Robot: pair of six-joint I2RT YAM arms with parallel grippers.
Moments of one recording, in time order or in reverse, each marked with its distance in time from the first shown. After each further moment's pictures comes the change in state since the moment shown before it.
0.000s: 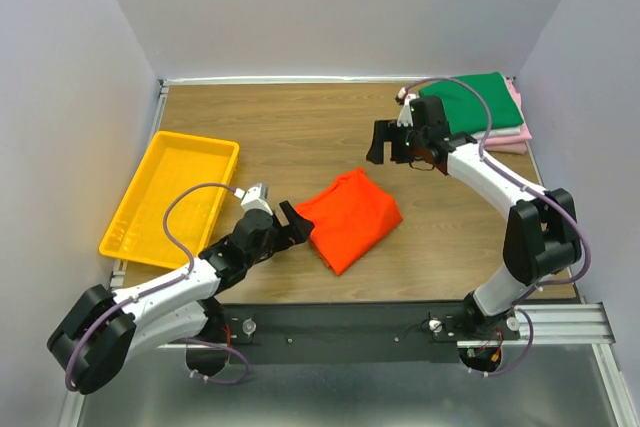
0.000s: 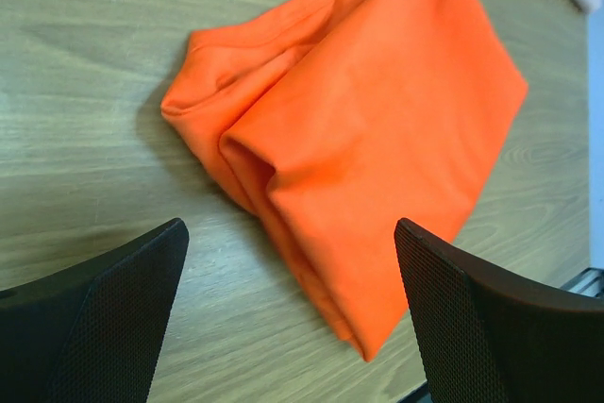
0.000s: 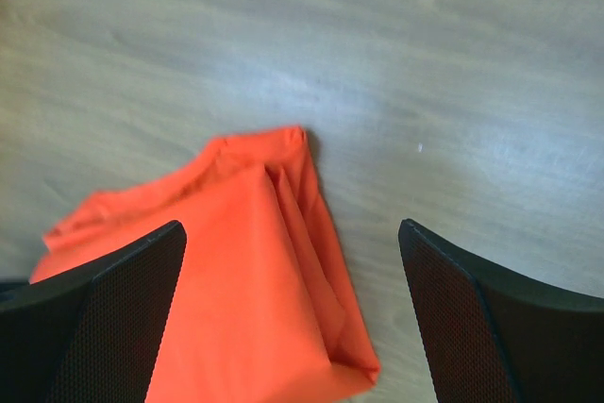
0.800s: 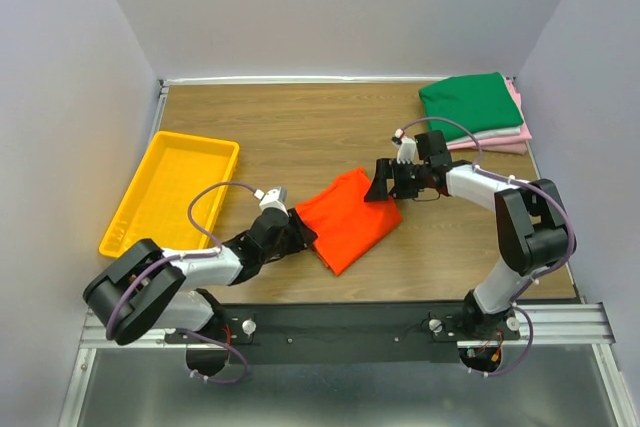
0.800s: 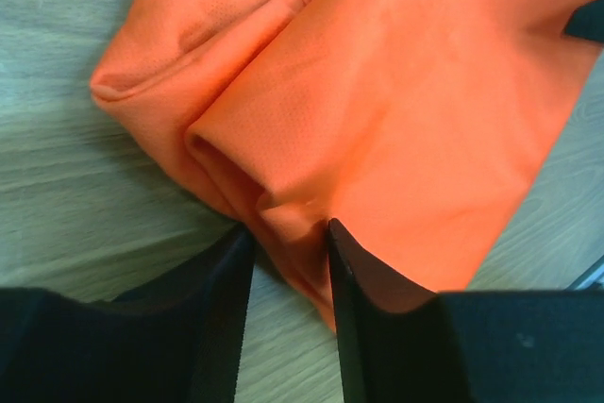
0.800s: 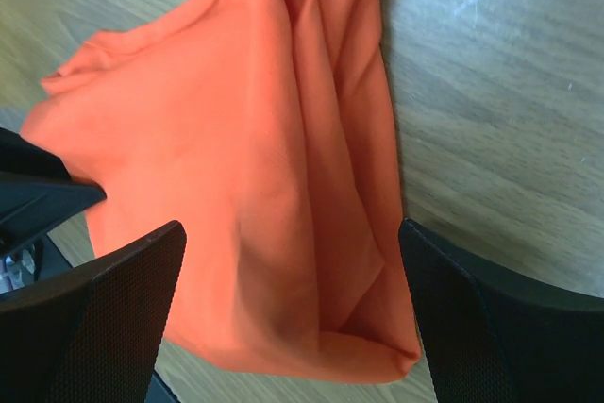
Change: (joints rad) left arm -0.026 0.333 0.008 0.240 0.085 0.013; right arm -0.087 0.050 -0.304 0.154 -0.420 -0.049
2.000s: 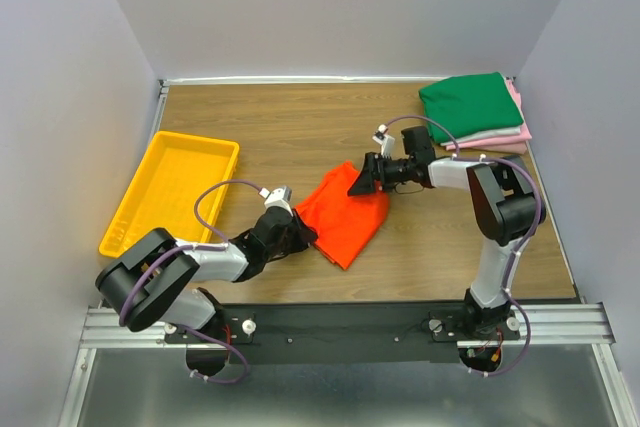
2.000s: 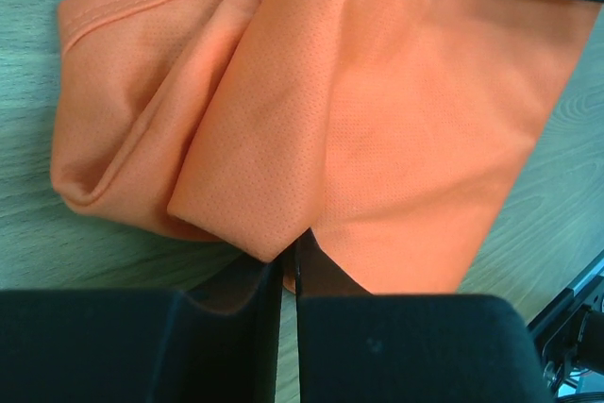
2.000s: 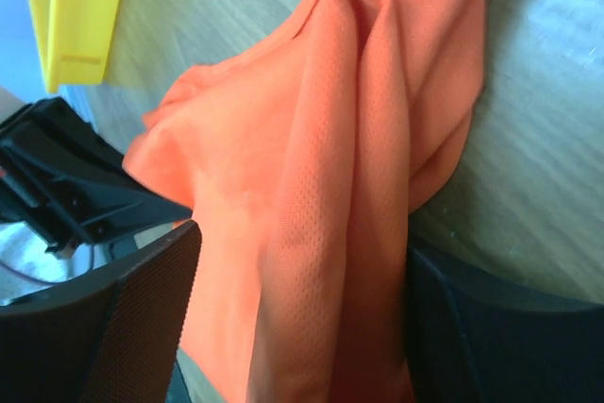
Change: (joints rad) left arm 0.000 0.104 0.016 0.092 0.031 0.014; right arm 0.014 0.262 0.095 0.233 -0.303 0.063
